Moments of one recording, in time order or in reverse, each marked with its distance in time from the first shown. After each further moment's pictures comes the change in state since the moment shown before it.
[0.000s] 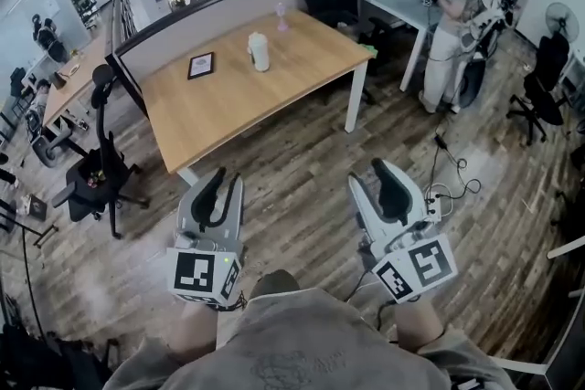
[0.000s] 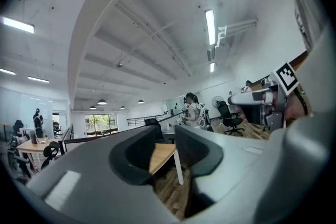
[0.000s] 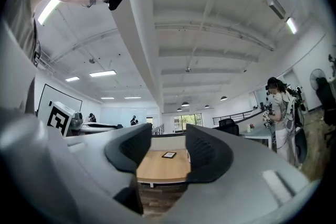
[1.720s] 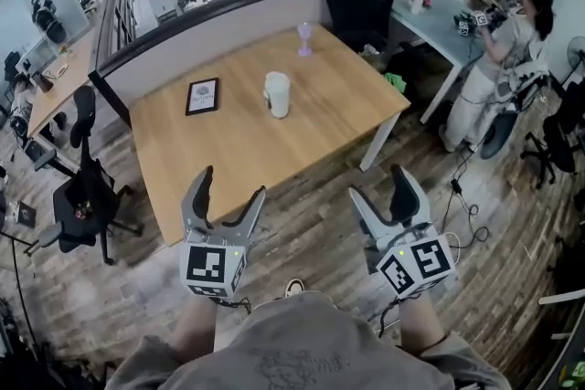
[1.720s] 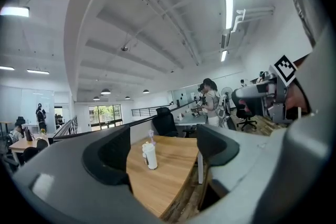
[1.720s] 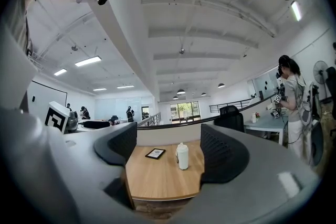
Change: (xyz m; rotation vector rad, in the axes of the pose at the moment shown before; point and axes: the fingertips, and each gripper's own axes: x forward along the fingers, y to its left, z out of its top) left arm 0.299 0.213 -0.097 -0.022 0.105 0.036; right arm 0.349 -0.150 -0.072 0.035 0.127 -0.030
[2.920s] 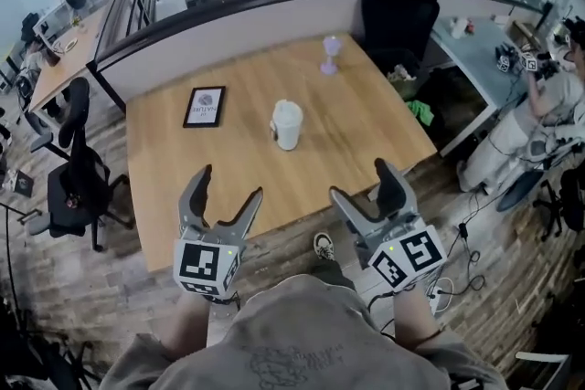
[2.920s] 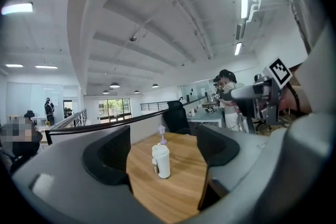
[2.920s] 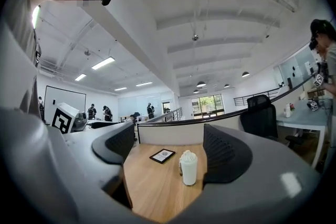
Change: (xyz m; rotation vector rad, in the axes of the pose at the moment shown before) left arm 0.180 0.072 -0.047 -0.040 0.062 0.108; right arm 0.218 -0.090 -0.033 0.011 0.063 0.280
